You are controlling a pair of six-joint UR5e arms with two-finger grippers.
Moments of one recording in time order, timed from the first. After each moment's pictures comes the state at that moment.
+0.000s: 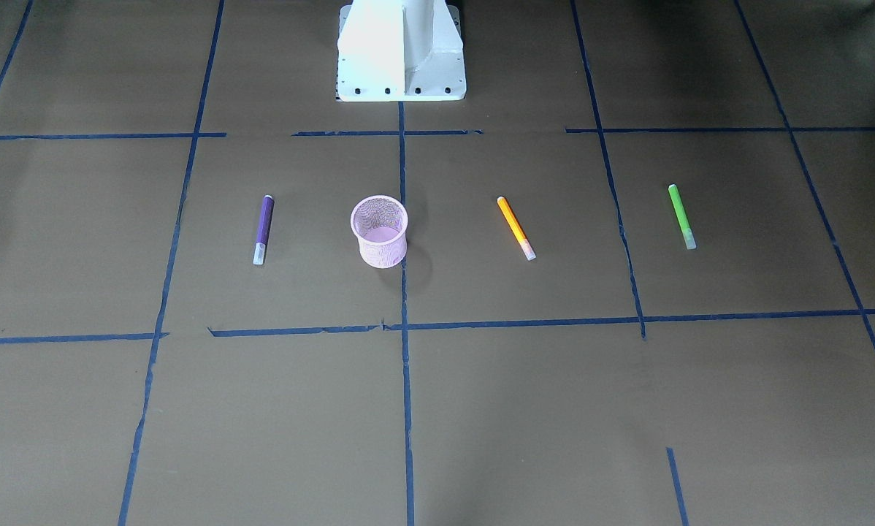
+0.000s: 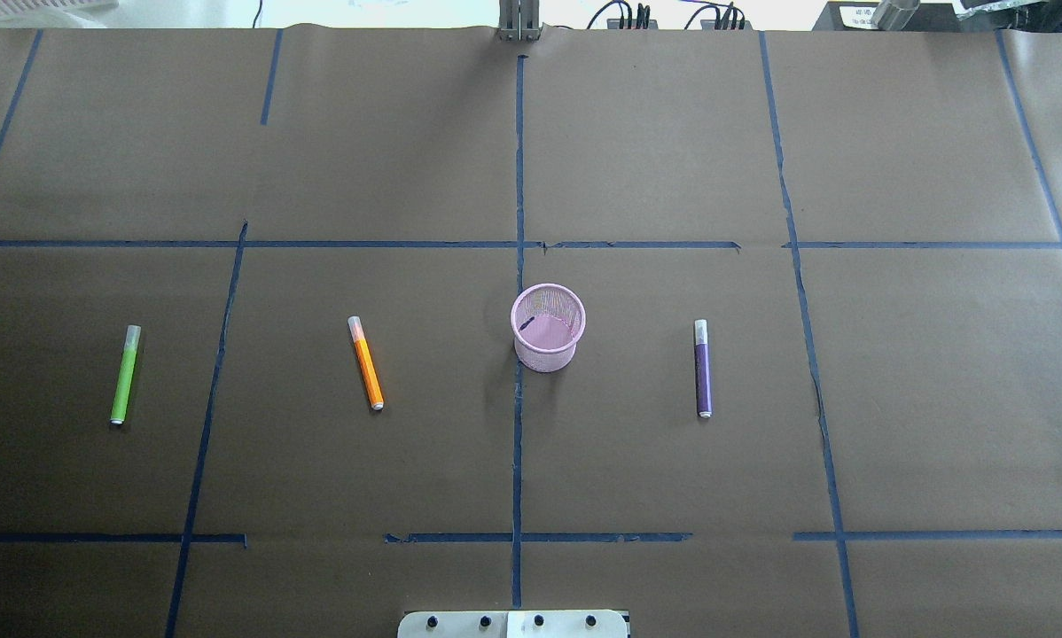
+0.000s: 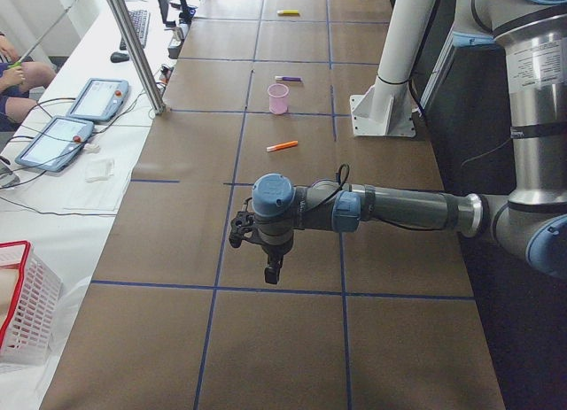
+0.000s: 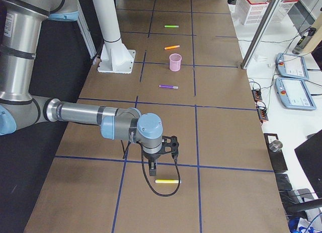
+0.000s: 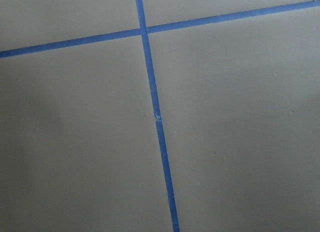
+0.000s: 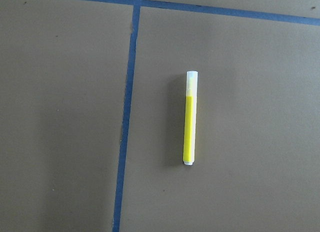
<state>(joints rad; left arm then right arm) -1.52 -1.36 -1.86 -1.54 -2.37 0.10 1.63 -1.86 1.81 -1.55 2.30 -0.15</state>
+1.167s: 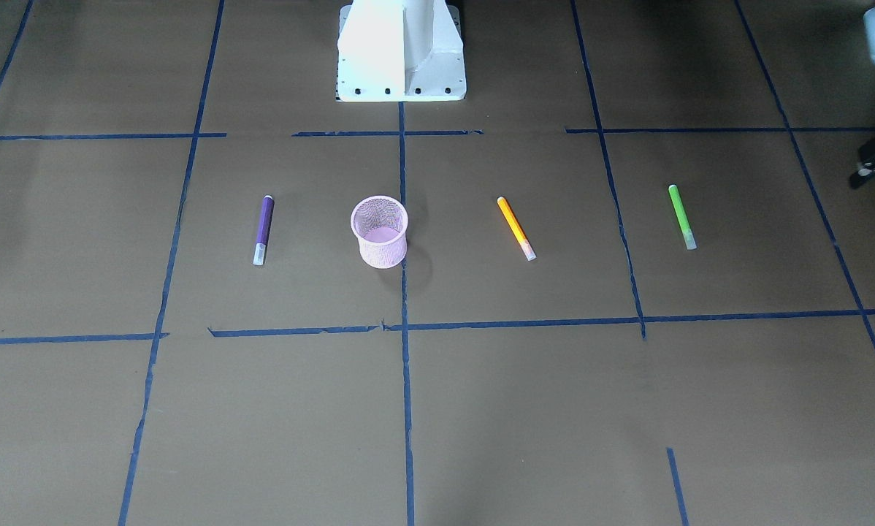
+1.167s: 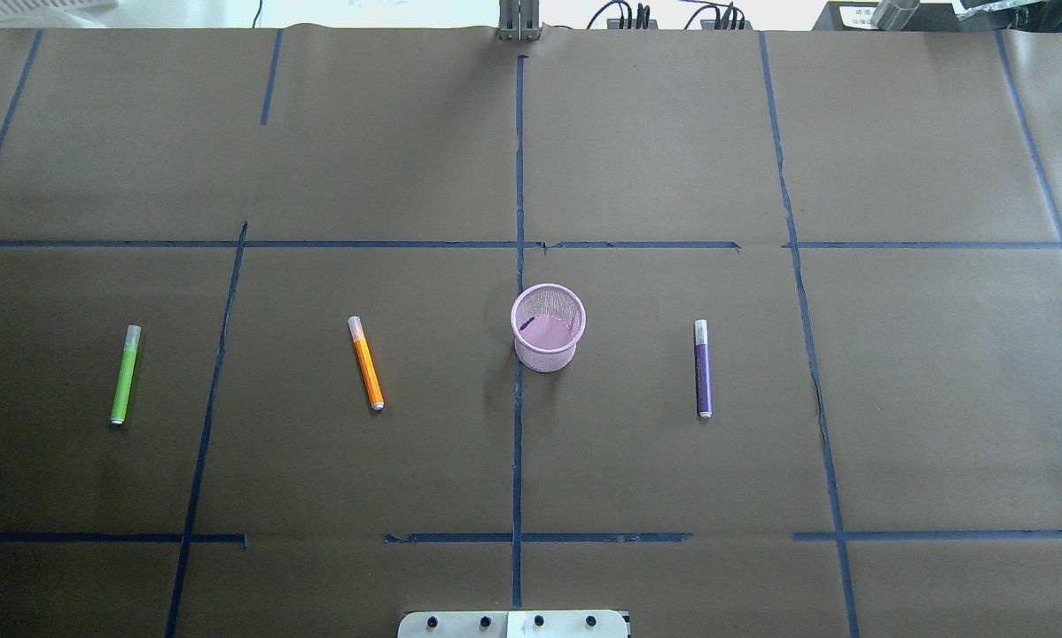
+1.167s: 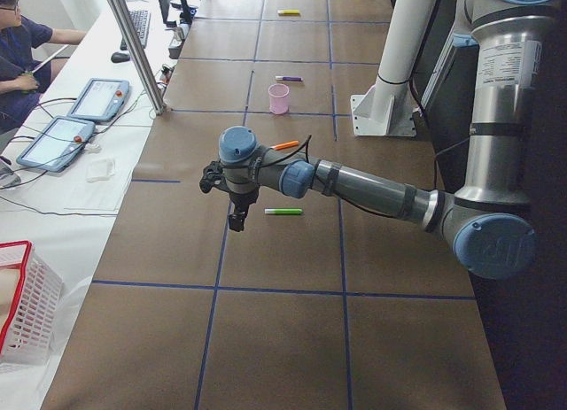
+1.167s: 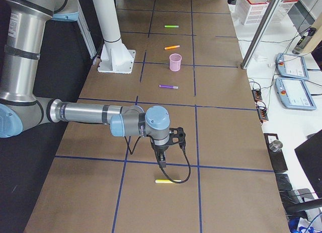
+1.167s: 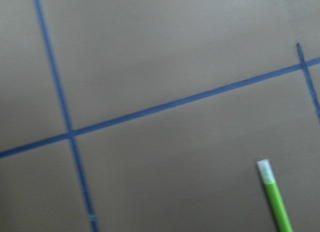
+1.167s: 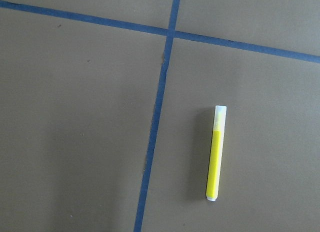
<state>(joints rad) -1.30 -1.57 -1.83 -1.68 -2.36 -0.21 1.54 -1.84 1.81 -1.44 2.30 -0.07</state>
